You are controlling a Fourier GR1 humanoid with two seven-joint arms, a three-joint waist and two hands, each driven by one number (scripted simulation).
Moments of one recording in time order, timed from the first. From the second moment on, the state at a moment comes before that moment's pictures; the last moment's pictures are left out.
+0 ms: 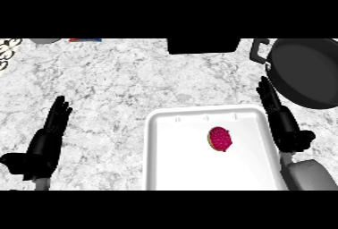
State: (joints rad) left arm 0.03 0.43 -0.21 -1.54 0.30 0.32 -0.15; right arm -0.18 -0.34 0.21 -1.39 -0.18 -0.19 -0.21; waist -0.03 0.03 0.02
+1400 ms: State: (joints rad) left arm -0.11 0.38 -0.36 -1.38 0.31 0.10 0.10; right arm 0.03 -0.12 0.46 -1.95 0.73 -0.60 0.59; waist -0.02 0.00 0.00
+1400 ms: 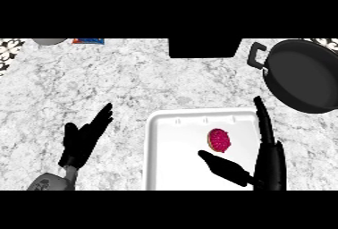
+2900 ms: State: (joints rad) left arm -0.10 0.27 -0.24 -1.36 0.18 0.00 0.12; right arm 0.13 -0.10 0.29 -1.75 0.43 -0.30 0.48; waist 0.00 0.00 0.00
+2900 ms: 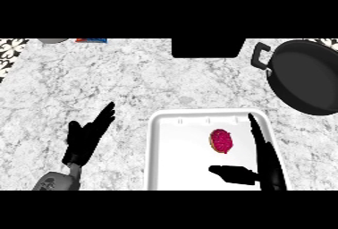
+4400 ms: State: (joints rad) left arm -0.09 0.22 -0.16 -1.36 0.11 -0.08 0.13; right arm 0.02 -0.03 0.19 -1.21 0.02 -0.35 -0.30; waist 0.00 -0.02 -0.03
